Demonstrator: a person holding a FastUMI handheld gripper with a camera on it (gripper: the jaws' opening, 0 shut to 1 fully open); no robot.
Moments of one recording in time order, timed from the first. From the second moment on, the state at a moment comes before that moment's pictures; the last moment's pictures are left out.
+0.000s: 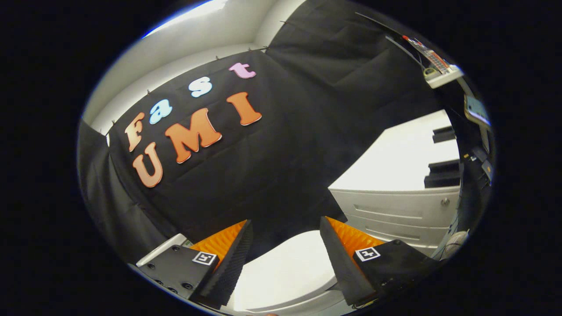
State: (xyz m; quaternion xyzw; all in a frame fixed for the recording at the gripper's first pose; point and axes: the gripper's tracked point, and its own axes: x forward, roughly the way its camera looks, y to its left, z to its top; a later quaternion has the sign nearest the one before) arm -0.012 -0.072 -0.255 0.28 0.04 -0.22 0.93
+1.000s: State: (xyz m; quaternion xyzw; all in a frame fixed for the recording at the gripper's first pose) arm -0.065 -0.049 -0.488 0.48 0.16 -0.24 0.83
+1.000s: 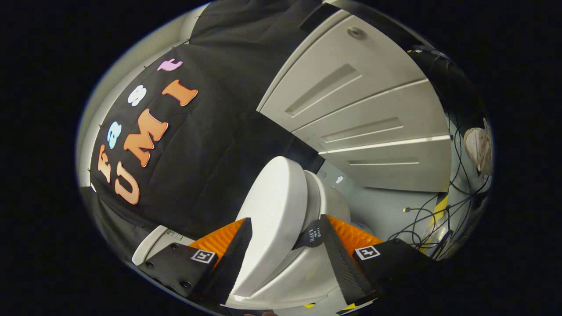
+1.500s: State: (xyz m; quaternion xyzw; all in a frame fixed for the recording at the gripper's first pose) arm -0.074 -0.050 -0.525 0.55 0.16 -0.21 0.79
